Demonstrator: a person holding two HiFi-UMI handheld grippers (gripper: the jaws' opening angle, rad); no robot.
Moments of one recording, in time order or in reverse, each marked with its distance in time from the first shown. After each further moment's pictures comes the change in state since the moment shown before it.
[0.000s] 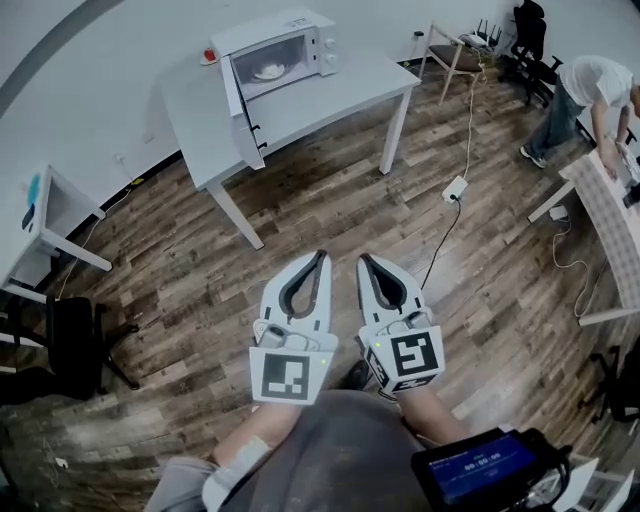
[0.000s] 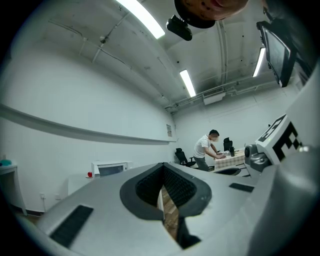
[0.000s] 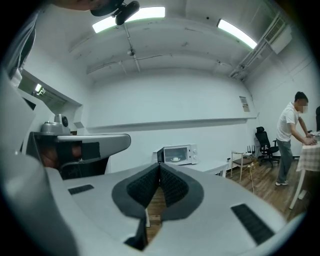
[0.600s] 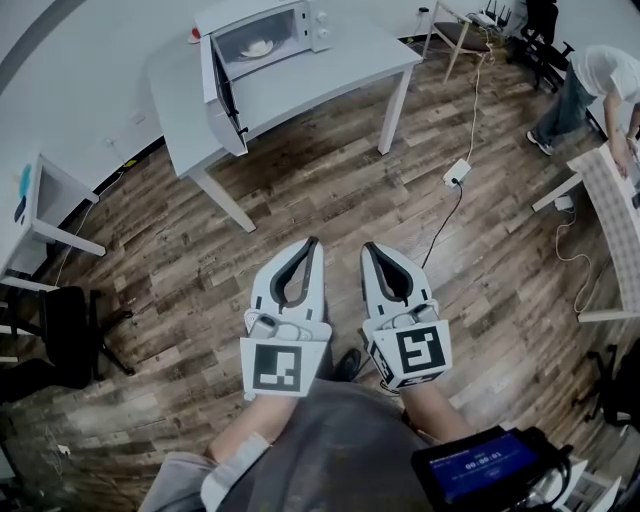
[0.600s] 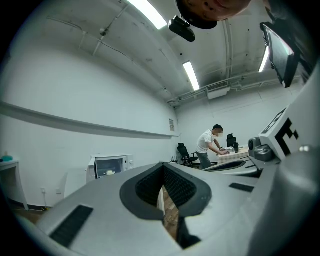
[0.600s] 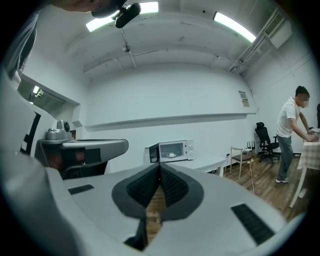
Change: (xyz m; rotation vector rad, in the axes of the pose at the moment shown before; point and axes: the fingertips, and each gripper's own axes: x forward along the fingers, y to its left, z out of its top) left arm 0.059 -0.003 -0.033 -0.023 0.072 0.030; right arm 0.023 -0.061 -0.016 0.019 0.042 0.004
